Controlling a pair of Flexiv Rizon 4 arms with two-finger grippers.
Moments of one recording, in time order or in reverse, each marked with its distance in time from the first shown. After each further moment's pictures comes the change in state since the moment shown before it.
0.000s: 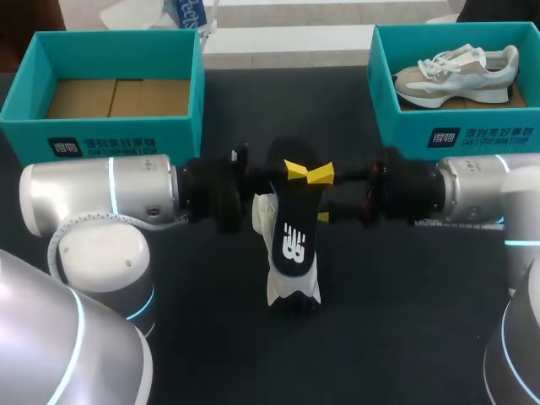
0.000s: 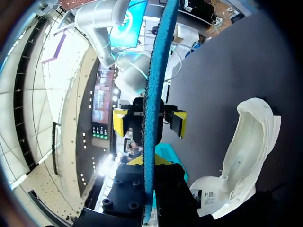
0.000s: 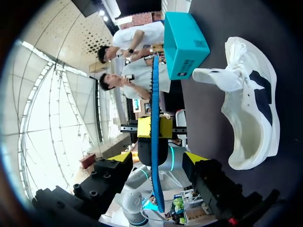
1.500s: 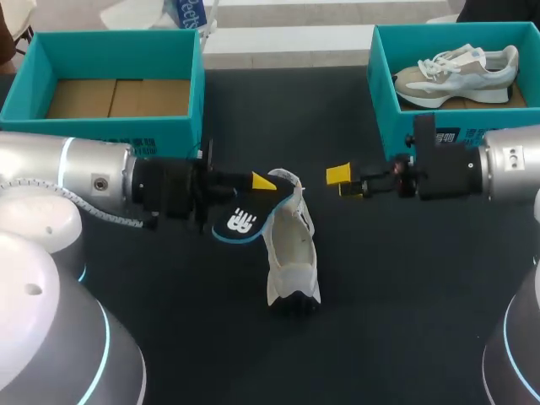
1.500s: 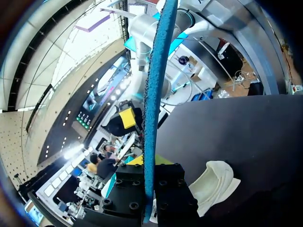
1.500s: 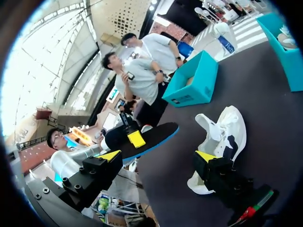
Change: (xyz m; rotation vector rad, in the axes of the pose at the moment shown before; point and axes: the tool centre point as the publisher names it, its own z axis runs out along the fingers) left arm -0.003 -0.039 -0.055 0.170 0.110 -0.472; right arm 0.012 0.006 -0.035 -0.105 -0.348 -0.624
